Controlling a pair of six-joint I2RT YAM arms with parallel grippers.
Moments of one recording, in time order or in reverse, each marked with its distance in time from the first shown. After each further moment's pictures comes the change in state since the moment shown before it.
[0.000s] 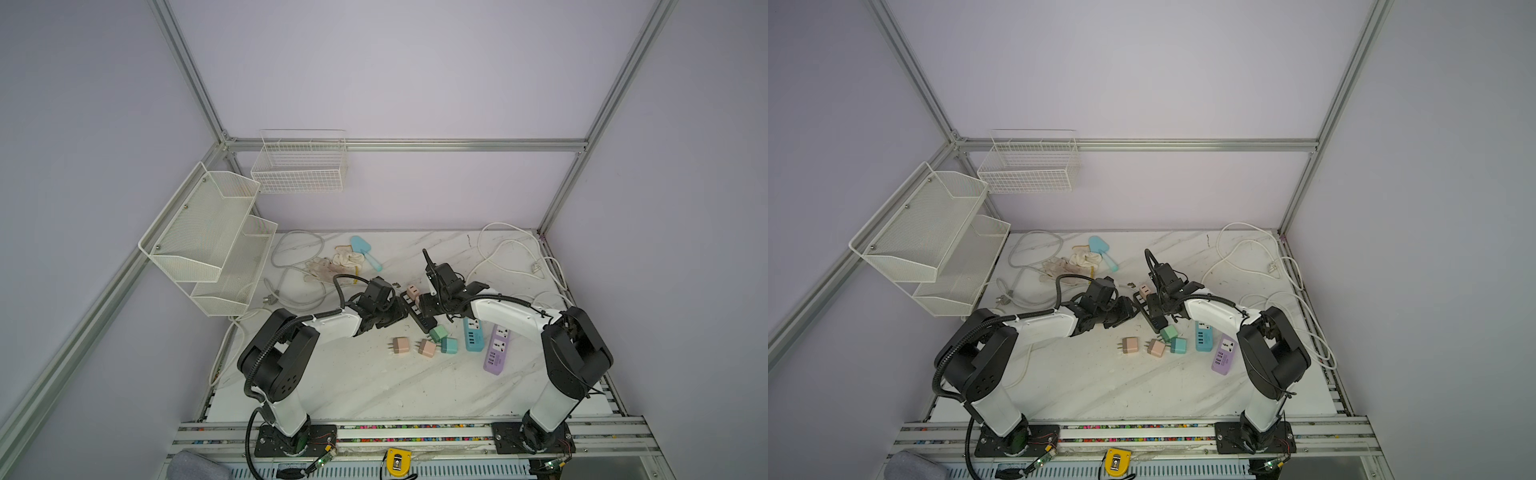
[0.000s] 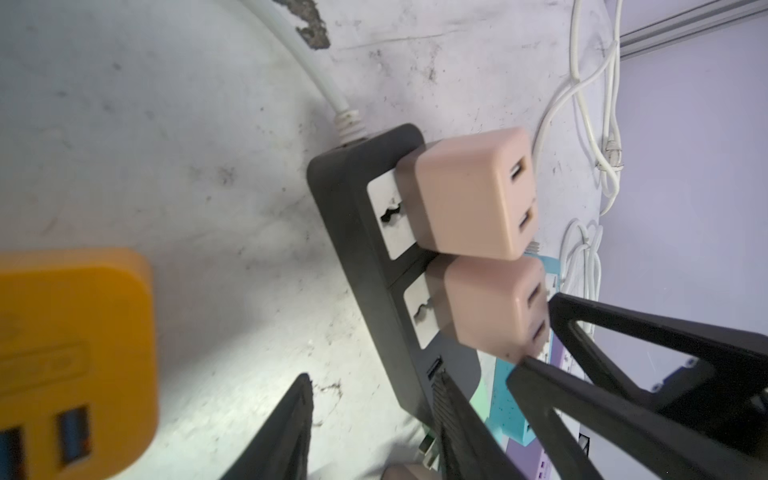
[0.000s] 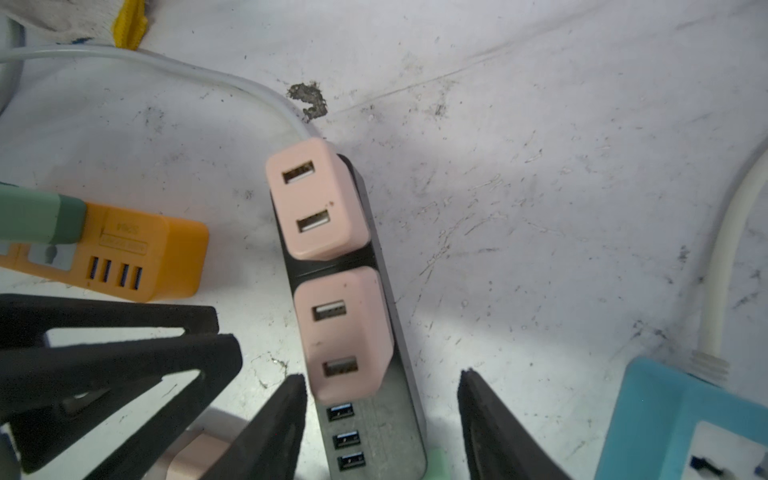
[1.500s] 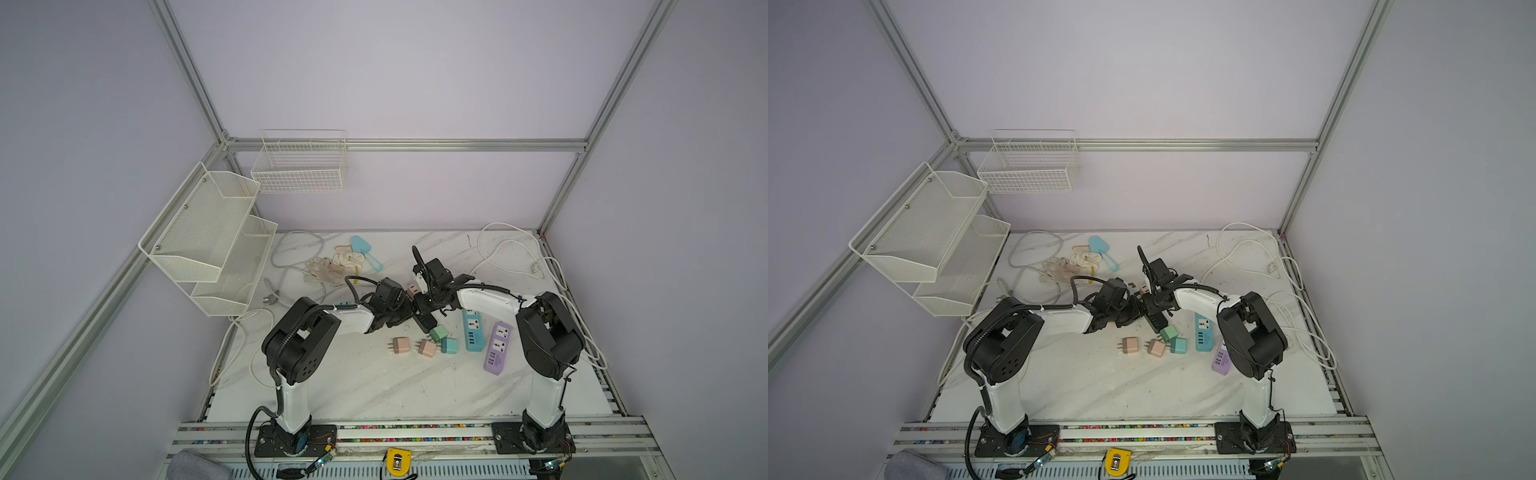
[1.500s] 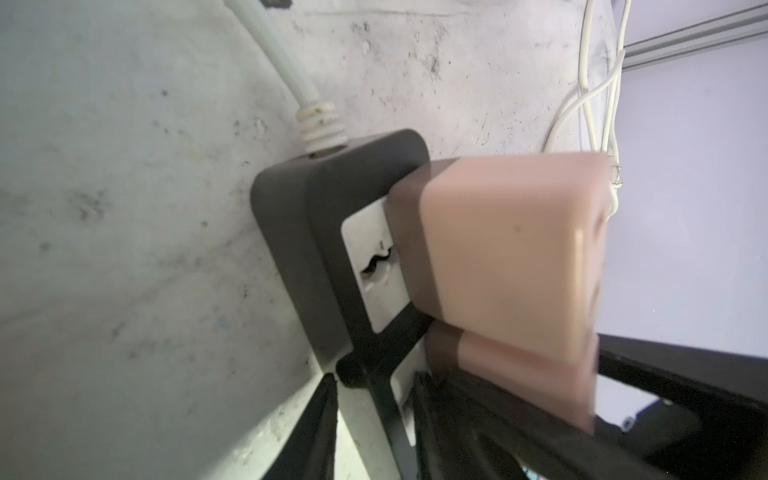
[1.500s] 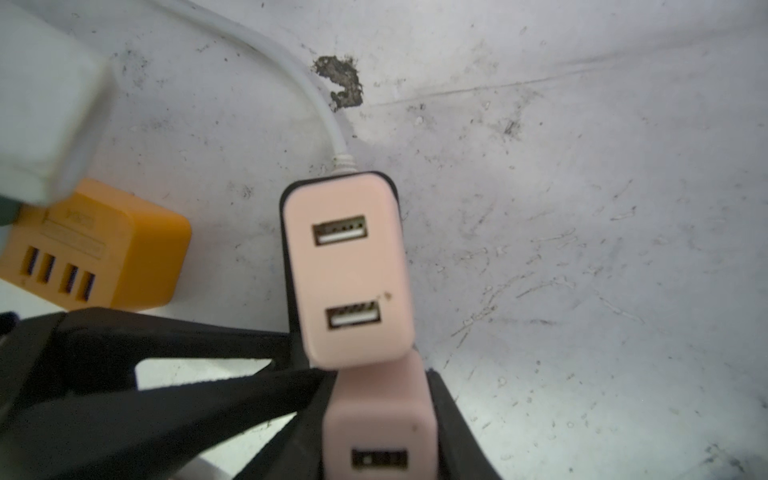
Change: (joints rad) left arm -0.034 0.148 0.057 0.098 -0.003 -0.086; right arm -0.013 0.169 0.134 -0.033 -0.084 -0.164
